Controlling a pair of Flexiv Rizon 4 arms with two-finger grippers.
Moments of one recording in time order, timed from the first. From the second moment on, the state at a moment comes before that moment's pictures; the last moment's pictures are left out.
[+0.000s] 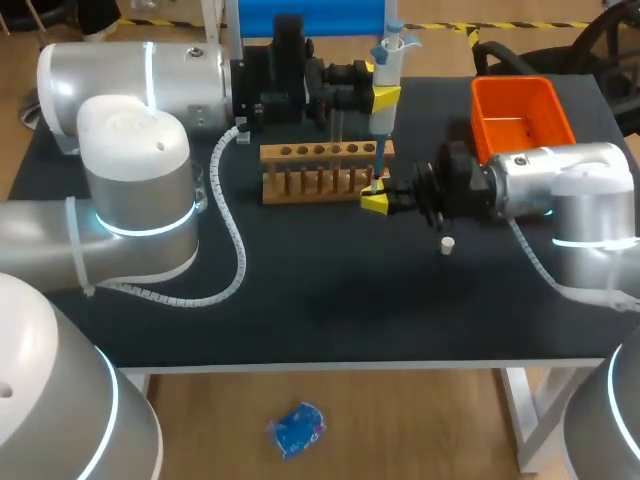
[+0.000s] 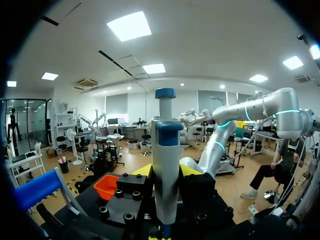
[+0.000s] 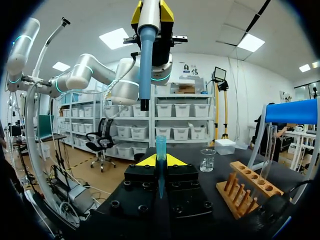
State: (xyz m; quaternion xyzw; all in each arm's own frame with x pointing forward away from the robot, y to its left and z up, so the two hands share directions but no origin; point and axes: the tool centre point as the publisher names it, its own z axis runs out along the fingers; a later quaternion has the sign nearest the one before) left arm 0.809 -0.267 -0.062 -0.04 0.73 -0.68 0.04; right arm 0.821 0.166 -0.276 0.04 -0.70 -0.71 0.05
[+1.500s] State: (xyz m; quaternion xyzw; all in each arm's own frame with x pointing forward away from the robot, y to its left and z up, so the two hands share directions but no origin) left arm 0.809 -0.267 -0.062 -0.04 0.73 -0.68 0.04; right arm 0.808 0.168 -0.255 0.07 -0.70 -0.71 0.04
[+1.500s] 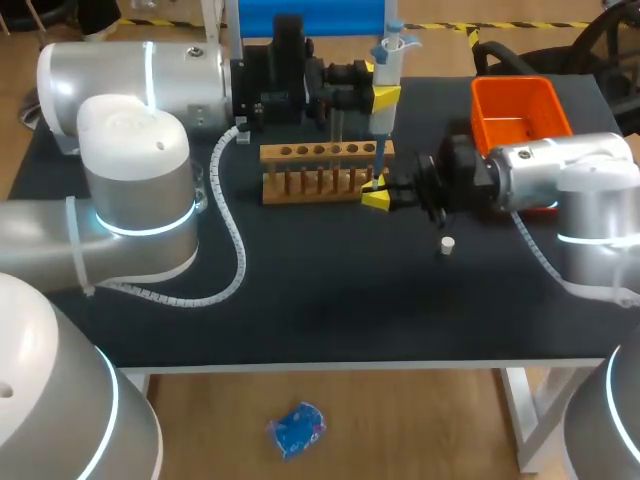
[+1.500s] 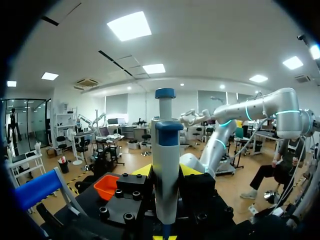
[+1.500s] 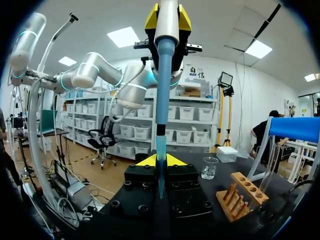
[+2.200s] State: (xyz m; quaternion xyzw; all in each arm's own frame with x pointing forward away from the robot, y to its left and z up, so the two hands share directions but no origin) left arm 0.809 -0.267 -0.062 -0.04 0.73 -0.68 0.04; right arm 0.815 0.171 -0.251 0.08 -0.70 -0.71 0.03
